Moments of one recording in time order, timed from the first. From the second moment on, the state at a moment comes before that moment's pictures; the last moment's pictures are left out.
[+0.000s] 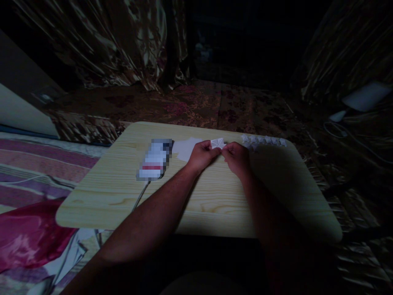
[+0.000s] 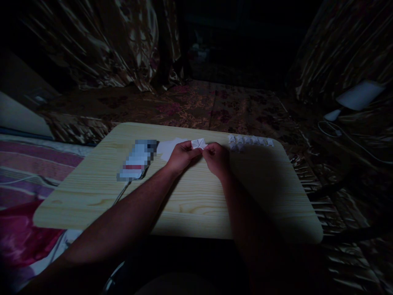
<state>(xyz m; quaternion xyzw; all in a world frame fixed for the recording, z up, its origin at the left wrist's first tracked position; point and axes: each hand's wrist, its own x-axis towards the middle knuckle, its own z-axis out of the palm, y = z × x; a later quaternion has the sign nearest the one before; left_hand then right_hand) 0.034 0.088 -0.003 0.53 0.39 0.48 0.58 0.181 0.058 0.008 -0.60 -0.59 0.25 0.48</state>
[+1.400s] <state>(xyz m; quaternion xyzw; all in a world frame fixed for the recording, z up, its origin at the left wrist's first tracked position) 0.037 0.087 0.001 0.48 0.40 0.46 0.63 0.181 0.056 0.002 -0.56 -0.65 0.11 0.50</state>
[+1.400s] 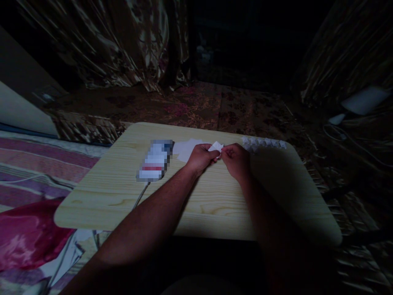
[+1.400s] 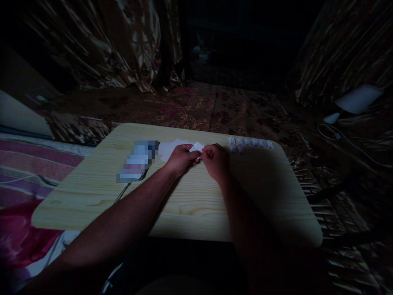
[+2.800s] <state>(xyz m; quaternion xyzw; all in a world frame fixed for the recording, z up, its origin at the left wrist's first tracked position) 0.036 0.084 0.013 0.40 0.37 0.43 0.72 0.186 0.049 0.016 -0.53 -0.71 0.12 0.44</state>
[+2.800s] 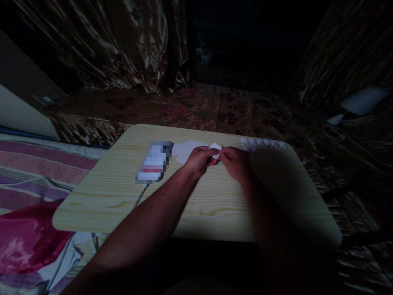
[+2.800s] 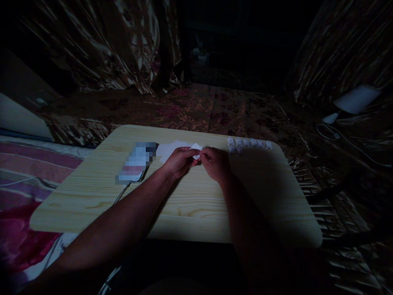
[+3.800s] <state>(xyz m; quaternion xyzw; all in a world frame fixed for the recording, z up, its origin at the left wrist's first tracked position) 0.037 0.086 0.009 0.39 0.40 0.45 0.69 0.177 0.054 0.020 -0.56 -0.49 0.45 0.50</state>
